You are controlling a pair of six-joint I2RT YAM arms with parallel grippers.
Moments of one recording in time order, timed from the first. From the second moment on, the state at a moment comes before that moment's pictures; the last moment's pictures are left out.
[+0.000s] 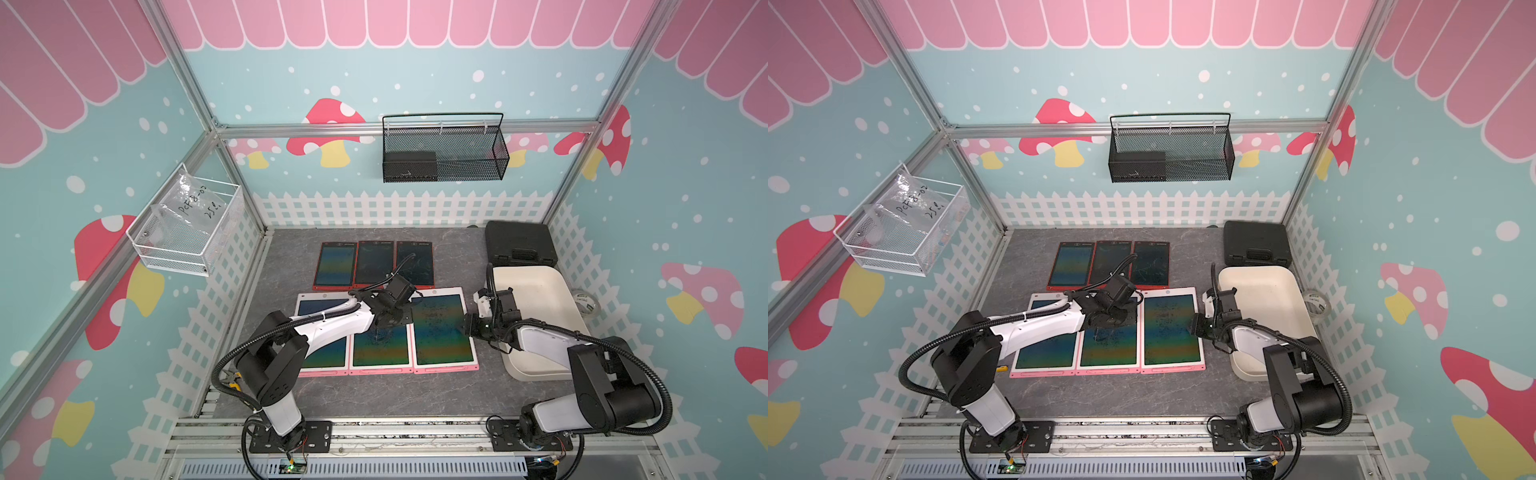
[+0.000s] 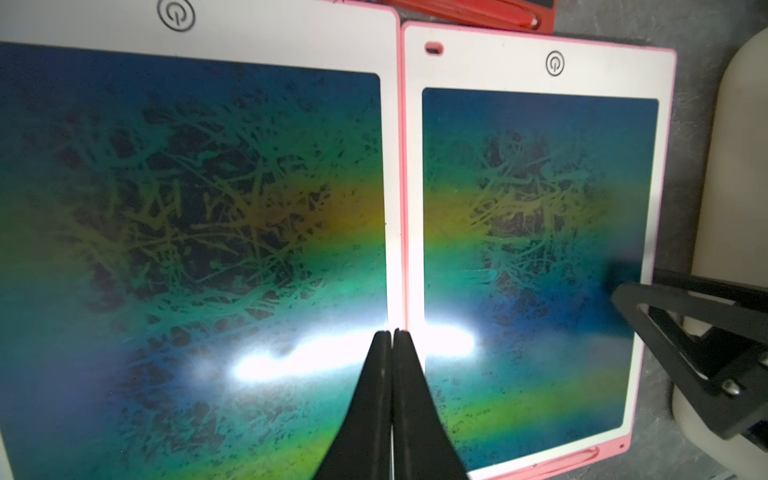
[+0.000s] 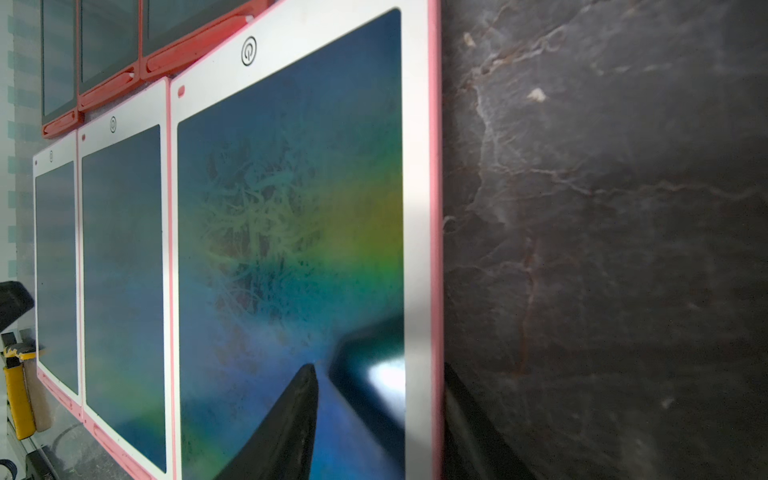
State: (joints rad) left arm -0.76 1.72 1.14 -0.45 -0.09 -0.83; right arm 0.23 1.45 0.55 -0.07 -0.35 0.43
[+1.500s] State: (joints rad) left arm -0.43 0.84 0.54 -0.13 -0.71 -0.31; right arm 0.23 0.78 0.42 0.23 0.28 0.05
